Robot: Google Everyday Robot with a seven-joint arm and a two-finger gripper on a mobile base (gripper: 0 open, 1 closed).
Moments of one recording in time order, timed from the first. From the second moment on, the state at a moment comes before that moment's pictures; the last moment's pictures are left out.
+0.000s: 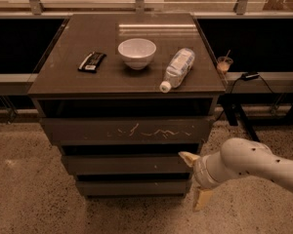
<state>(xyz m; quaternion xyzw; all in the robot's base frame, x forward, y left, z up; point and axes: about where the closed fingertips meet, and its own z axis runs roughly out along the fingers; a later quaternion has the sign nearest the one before) 0.471 -0.155 0.542 -0.75 0.61 0.07 0.23</state>
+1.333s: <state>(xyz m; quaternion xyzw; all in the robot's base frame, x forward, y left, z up) 0.559 -0.185 0.434 -0.69 0.67 0.10 0.26</state>
